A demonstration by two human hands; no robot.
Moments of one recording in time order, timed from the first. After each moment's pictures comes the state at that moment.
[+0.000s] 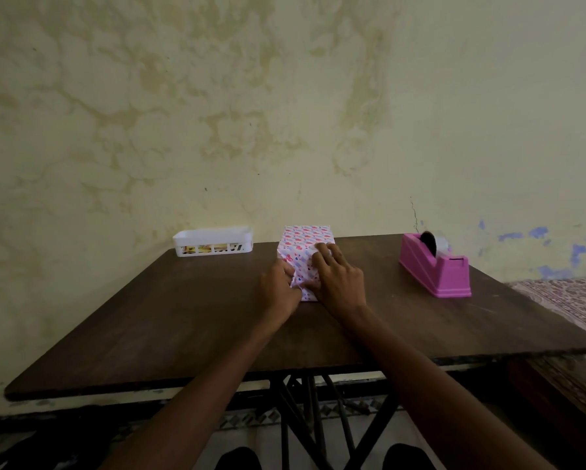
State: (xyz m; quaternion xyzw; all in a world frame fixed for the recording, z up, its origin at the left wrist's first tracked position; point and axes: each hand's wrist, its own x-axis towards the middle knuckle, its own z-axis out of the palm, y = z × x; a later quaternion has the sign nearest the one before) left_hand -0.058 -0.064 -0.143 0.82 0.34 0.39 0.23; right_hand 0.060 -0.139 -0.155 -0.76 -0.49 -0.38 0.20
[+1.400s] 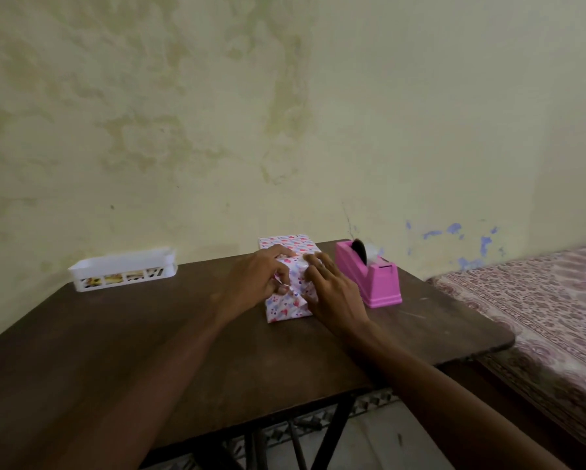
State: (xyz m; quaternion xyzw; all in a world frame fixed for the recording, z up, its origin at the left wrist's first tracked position) left_hand 0.043 -0.057 -0.092 0.97 -0.02 0.25 0.02; right_hand 0.158 -0.216 -0.164 -0.75 -0.50 -0.35 0.25
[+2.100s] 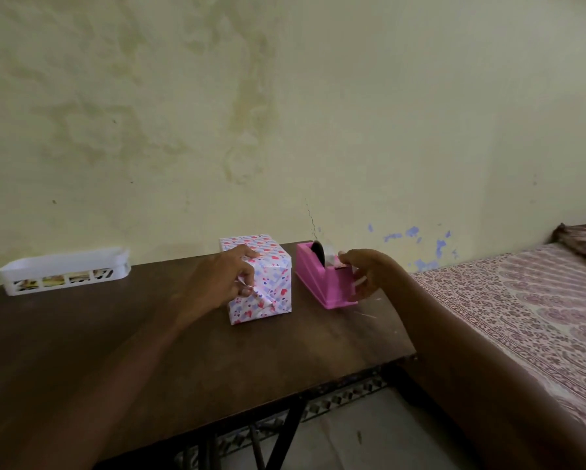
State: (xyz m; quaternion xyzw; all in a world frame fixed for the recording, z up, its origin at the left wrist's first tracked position) left_hand 0.060 -0.072 -0.094 0.97 0.00 0.23 0.03; right_hand 0.248 -0.305 -0.080 -0.82 -0.06 0.27 0.50
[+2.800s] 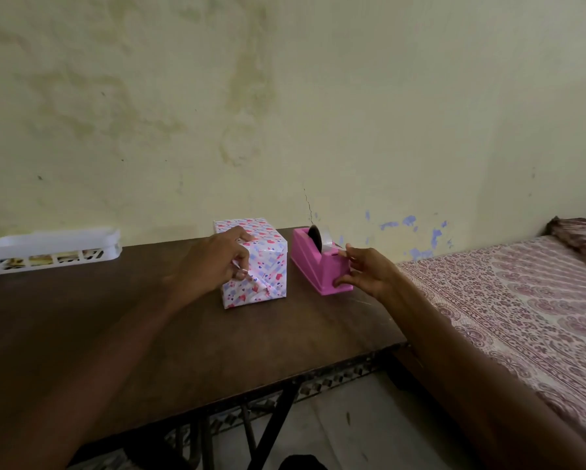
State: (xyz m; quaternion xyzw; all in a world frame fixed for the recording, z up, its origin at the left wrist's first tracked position) left_hand 0.060 -0.073 -0.093 0.97 0.01 0.25 0.03; right_hand 0.247 -0.325 -0.127 -0.55 -0.12 0.30 0.77
